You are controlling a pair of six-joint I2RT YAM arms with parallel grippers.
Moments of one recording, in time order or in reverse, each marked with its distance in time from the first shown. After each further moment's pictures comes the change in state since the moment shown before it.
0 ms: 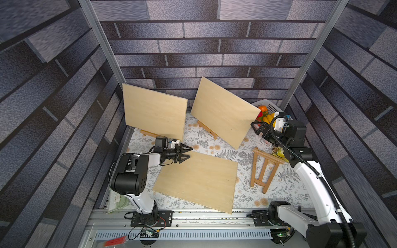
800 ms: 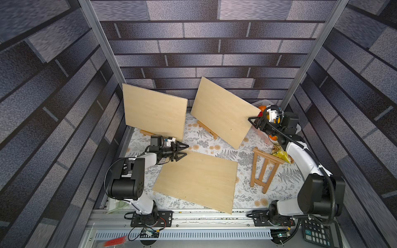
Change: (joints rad) left arm 0.066 -0.068 0.024 -0.143 0.015 0.068; right arm -0.101 0.353 -0.005 0.409 -0.341 -0.127
